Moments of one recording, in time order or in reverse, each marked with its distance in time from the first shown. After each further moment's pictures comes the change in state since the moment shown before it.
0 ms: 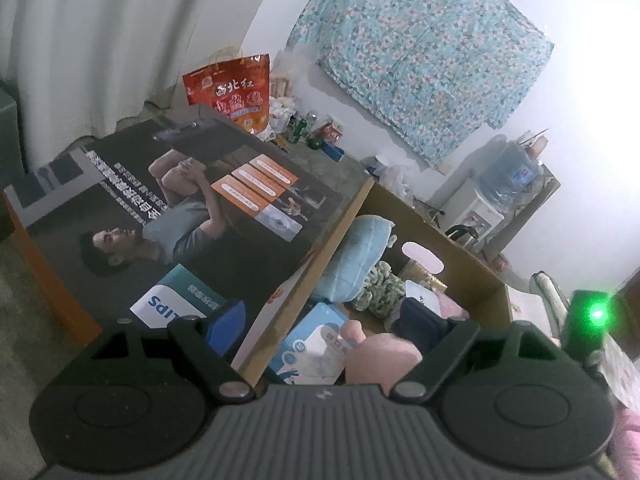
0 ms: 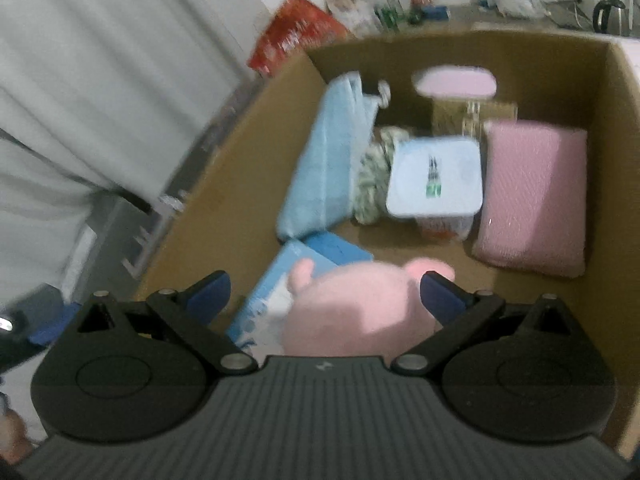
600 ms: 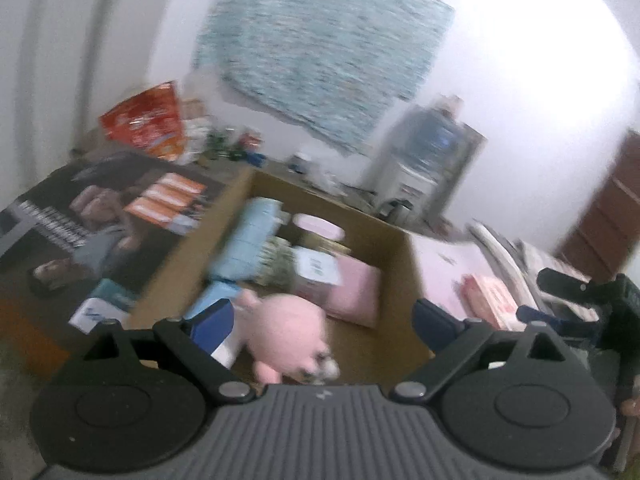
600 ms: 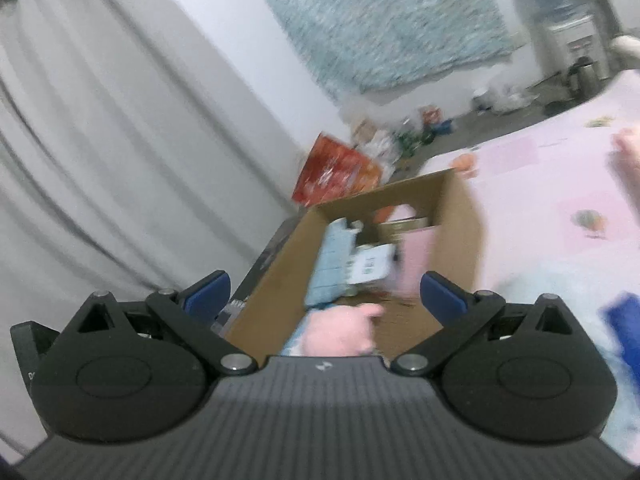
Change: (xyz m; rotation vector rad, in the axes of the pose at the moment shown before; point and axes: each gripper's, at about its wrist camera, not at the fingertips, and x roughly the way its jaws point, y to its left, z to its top) left arm -0.044 -0.093 -0.058 0.262 -0.014 -0.170; right arm -0.244 -0.097 -0.074 0.090 -0.412 0.156
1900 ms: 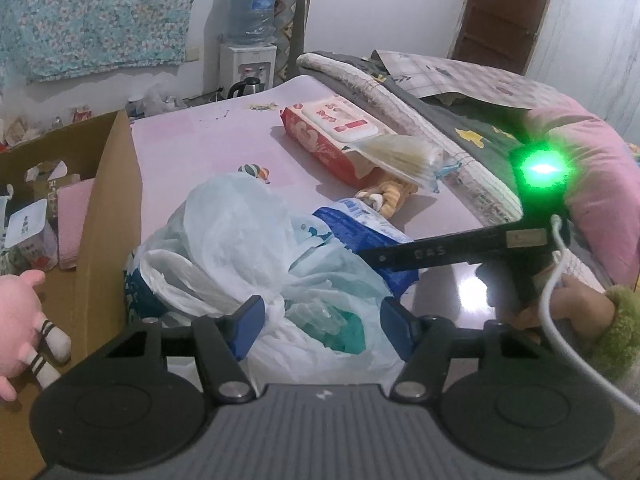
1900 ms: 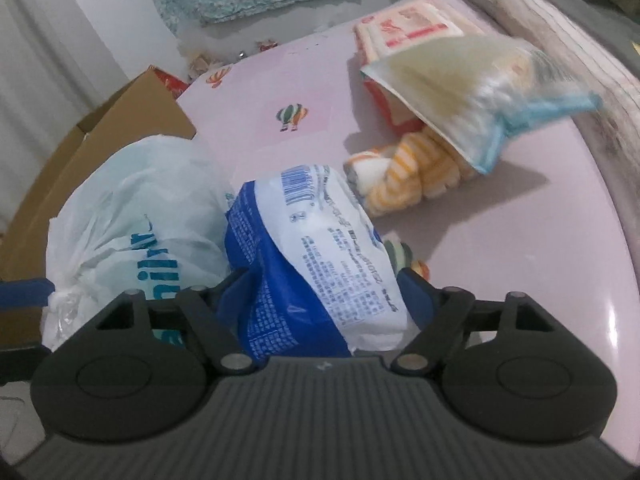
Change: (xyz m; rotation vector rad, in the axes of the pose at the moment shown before) left arm 0.140 -0.229 -0.111 0.493 0.325 -0.194; right arm -0.008 -0.233 -0.054 -0.001 0.204 -0.436
